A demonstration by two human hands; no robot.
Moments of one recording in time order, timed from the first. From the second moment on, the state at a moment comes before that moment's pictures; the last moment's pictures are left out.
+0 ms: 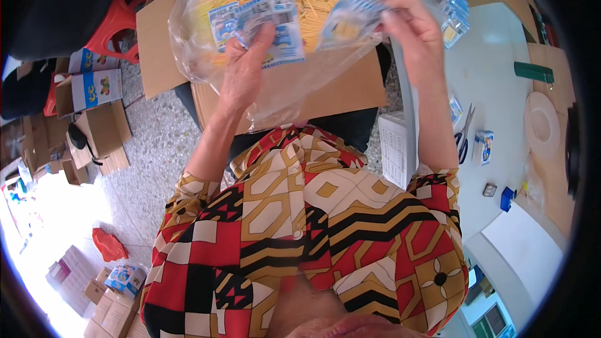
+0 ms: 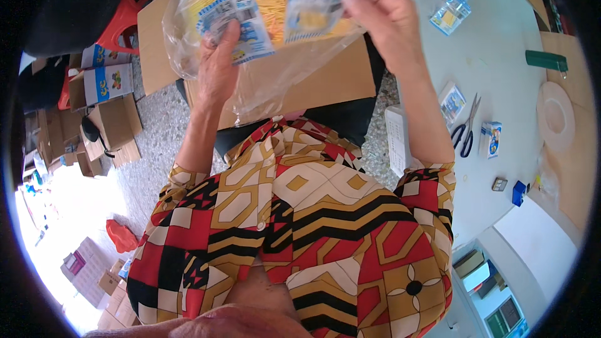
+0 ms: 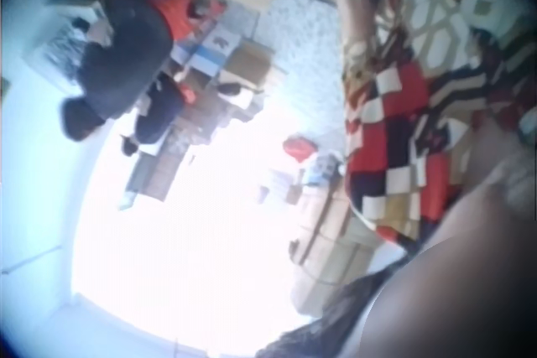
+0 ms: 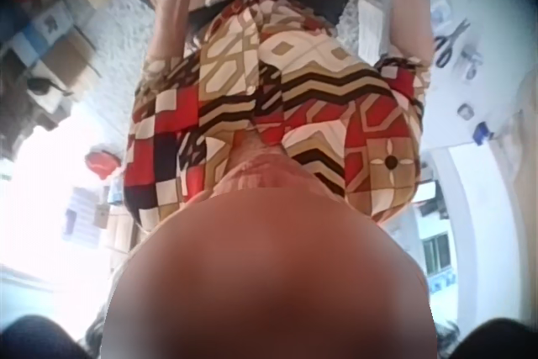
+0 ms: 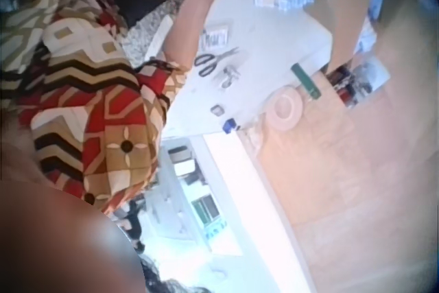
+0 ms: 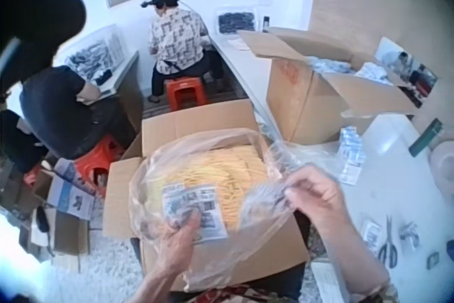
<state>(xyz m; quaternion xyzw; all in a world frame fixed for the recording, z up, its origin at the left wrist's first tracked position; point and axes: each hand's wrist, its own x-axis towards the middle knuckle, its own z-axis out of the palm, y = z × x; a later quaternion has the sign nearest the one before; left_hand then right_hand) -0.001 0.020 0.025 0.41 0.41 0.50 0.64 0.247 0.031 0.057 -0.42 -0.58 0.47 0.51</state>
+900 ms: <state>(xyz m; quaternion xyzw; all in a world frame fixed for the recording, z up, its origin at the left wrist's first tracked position) 0.000 0.019 0.014 0.41 0.42 0.52 0.62 0.470 0.061 -0.030 -0.71 -0.54 -0.02 0.45</state>
